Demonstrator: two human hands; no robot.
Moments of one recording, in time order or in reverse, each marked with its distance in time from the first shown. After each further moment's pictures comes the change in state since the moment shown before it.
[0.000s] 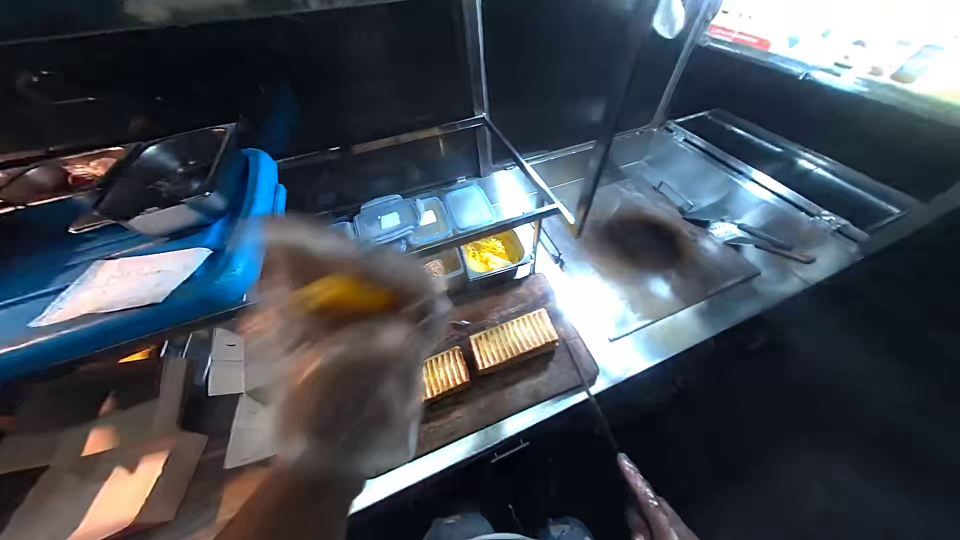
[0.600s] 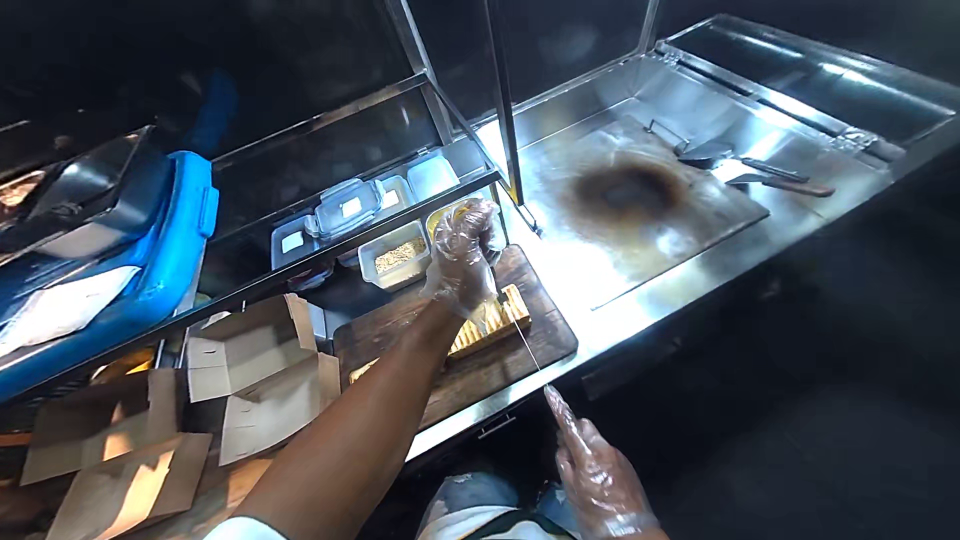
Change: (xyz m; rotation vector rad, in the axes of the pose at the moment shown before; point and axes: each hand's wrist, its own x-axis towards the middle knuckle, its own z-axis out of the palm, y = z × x) left_hand 0.047 -0.218 0.067 0.025 0.079 -0.297; right_hand 0.070 -0.042 -0.003 -0.096 -0.133 0.039
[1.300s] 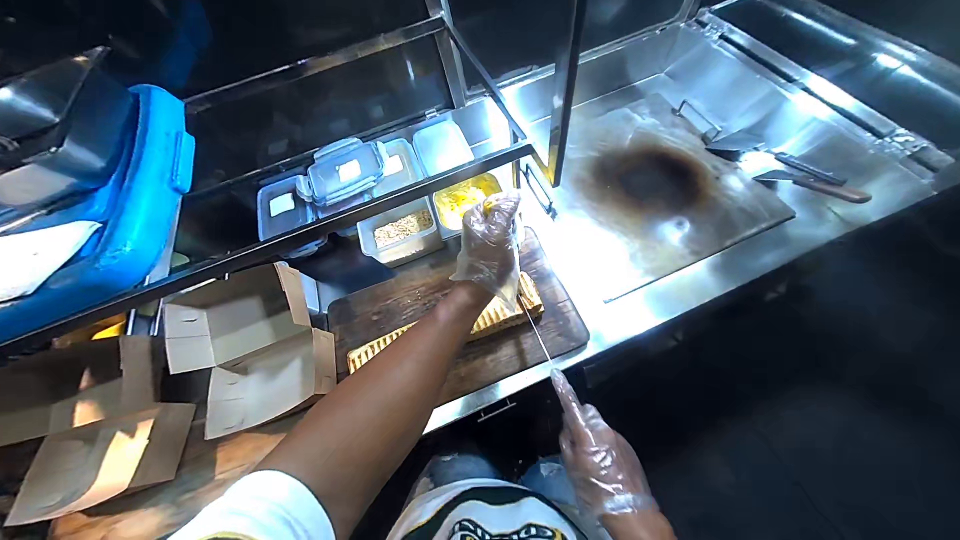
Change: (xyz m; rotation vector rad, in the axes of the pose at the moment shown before) left_hand 0.007 -0.057 -0.034 0.155 0.200 -0.088; right_hand 0.033 -0.020 0.000 -0.128 -0.195 0.102
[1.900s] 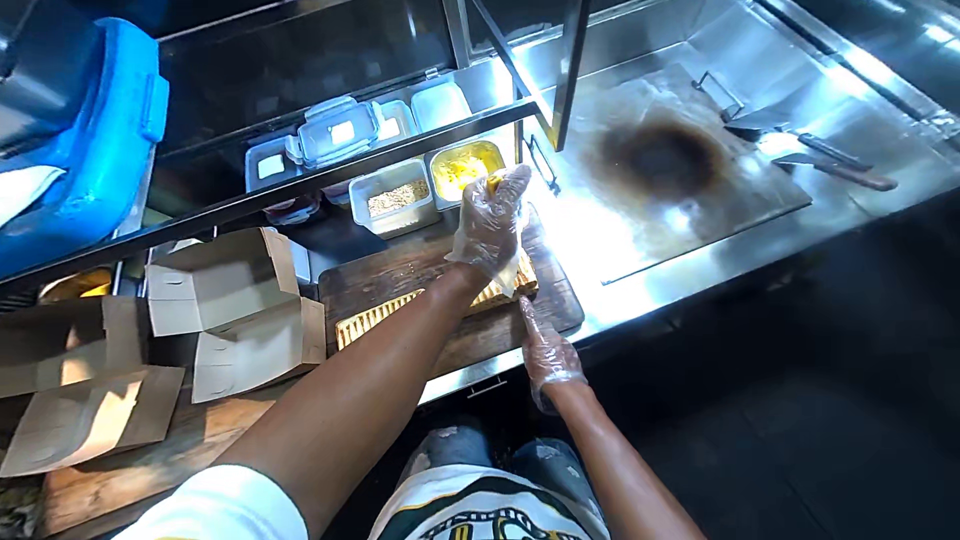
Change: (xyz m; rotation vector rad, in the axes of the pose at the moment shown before) left_hand -0.014 0.002 0.006 0.018 -0.011 0.012; right_hand 0.106 -0.015 0.020 0.011 -0.022 -0.042
